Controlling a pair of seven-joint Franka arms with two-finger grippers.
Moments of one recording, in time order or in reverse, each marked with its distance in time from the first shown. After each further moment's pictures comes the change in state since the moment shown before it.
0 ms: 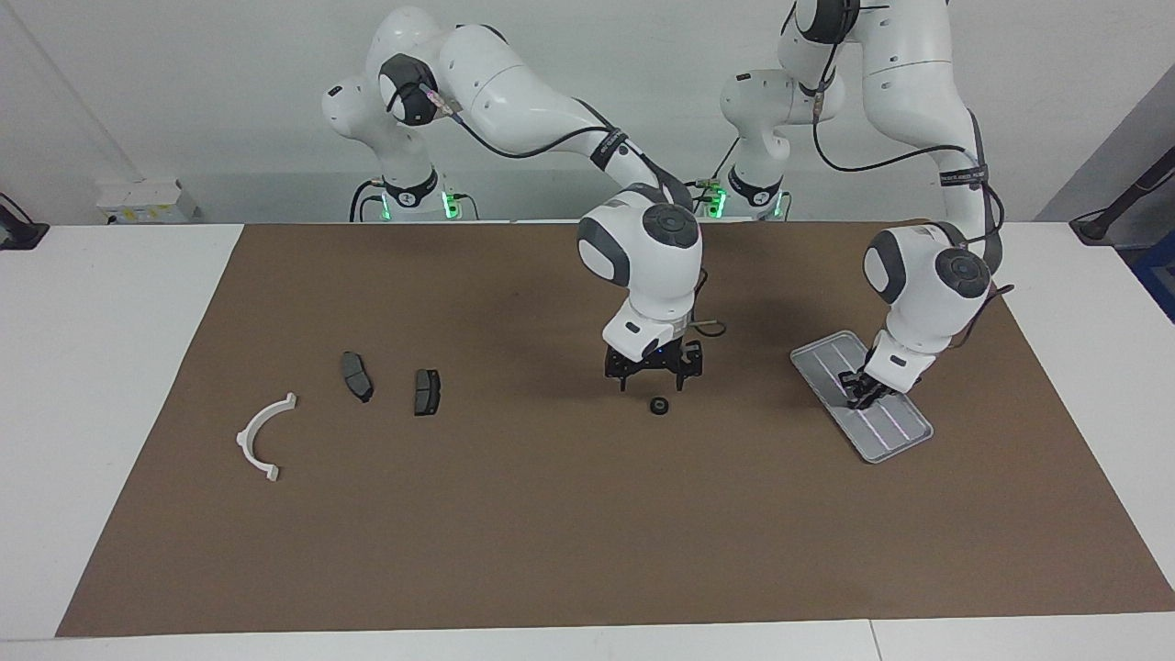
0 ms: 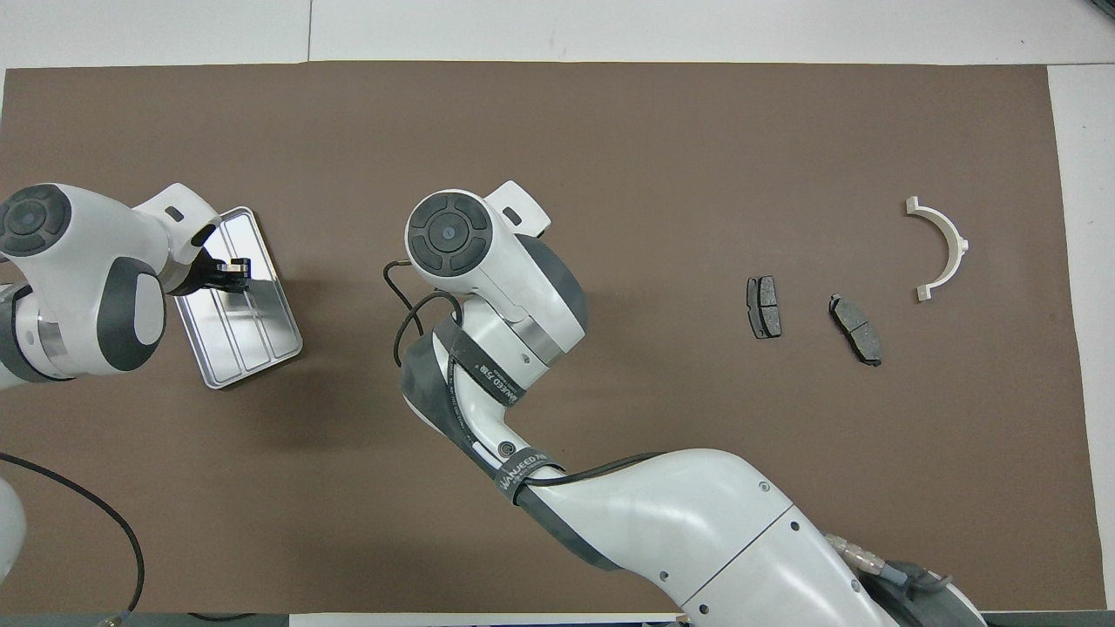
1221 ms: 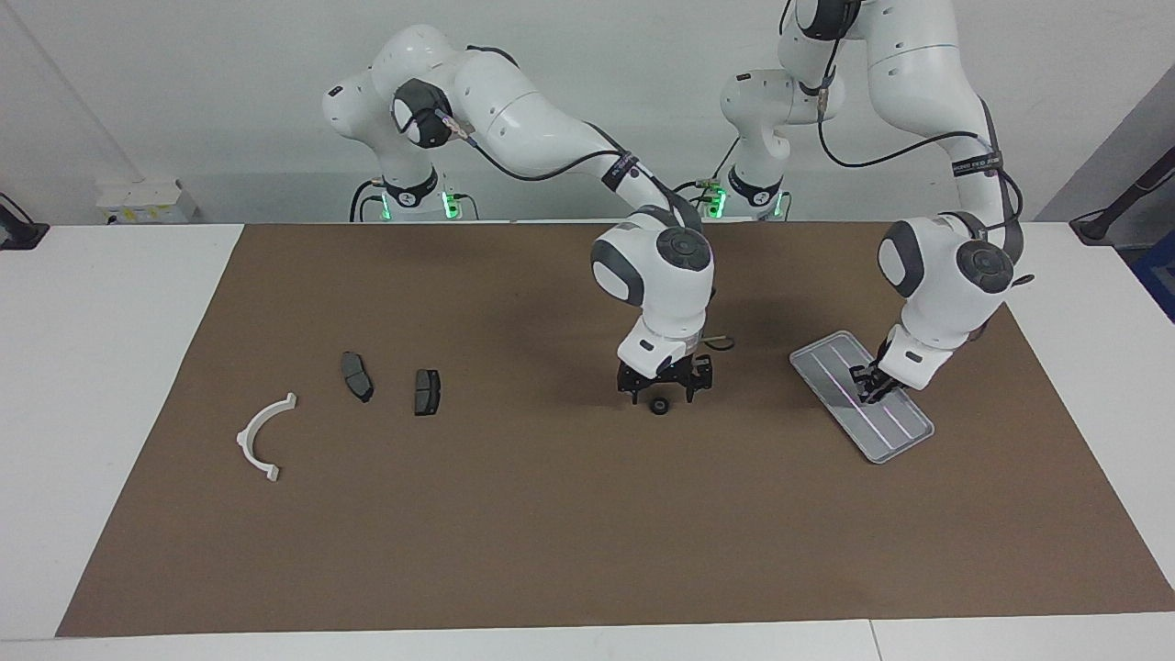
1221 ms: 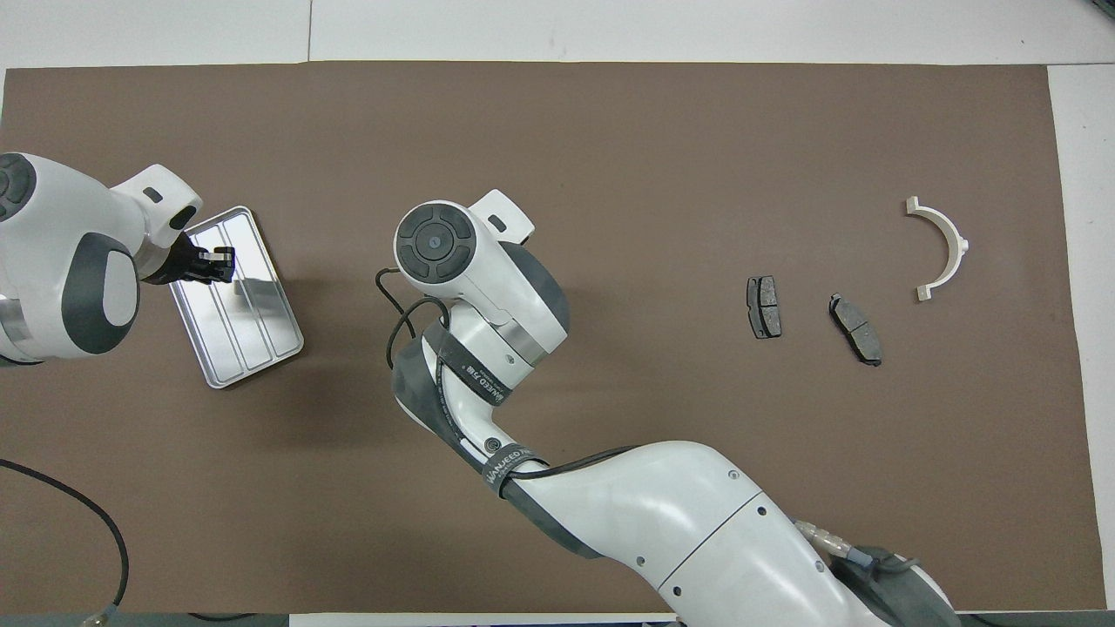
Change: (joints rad) left arm 0.002 -0.016 0.002 0.096 0.000 -0.155 0.000; right arm 0.014 0.063 0.004 0.048 0.000 0.032 0.000
